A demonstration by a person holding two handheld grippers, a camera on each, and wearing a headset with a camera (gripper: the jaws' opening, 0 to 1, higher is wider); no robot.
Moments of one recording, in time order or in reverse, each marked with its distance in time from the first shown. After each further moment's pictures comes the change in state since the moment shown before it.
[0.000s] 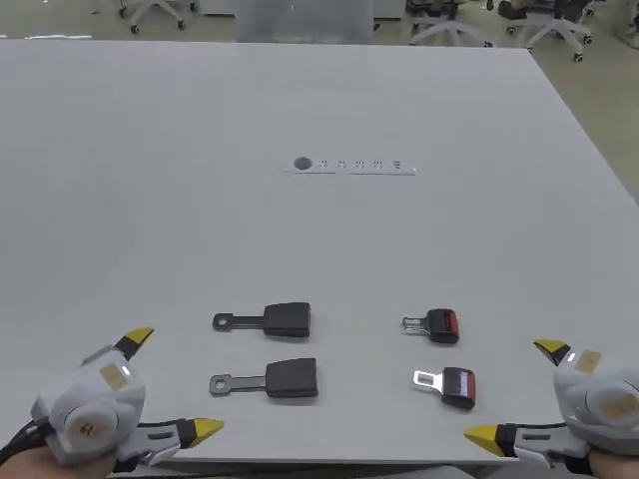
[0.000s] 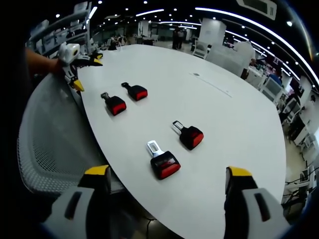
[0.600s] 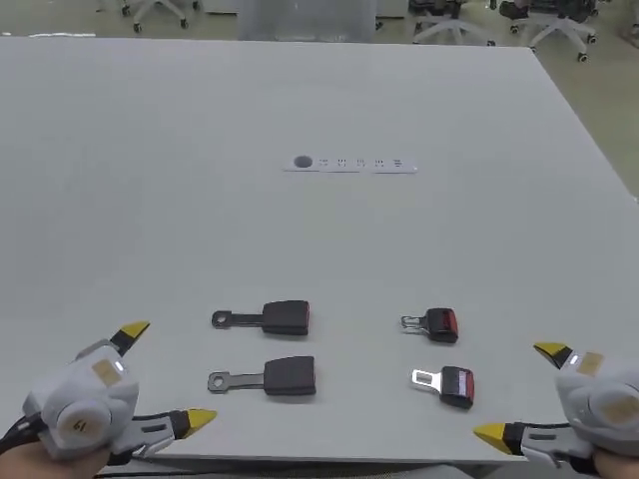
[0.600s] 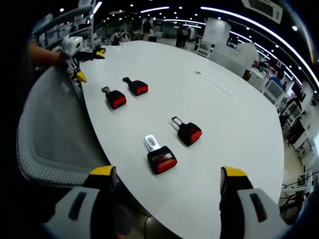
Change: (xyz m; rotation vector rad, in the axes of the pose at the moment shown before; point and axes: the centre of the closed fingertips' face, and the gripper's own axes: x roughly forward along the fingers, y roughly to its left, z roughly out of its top) left arm -0.004 0.005 0.004 0.013 -0.012 0.026; right arm -0.005 -0.006 -0.008 -0.031 0.016 0.002
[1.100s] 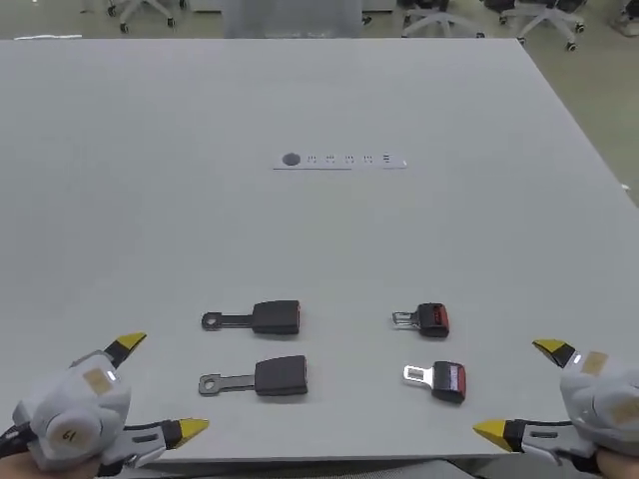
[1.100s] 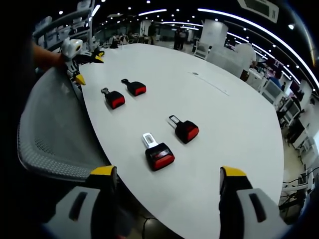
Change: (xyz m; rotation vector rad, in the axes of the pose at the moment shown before) left arm 0.001 -0.011 -0.002 0.026 0.033 -0.041; right arm -0.003 -0.003 -0.009 0.004 -0.021 -0.003
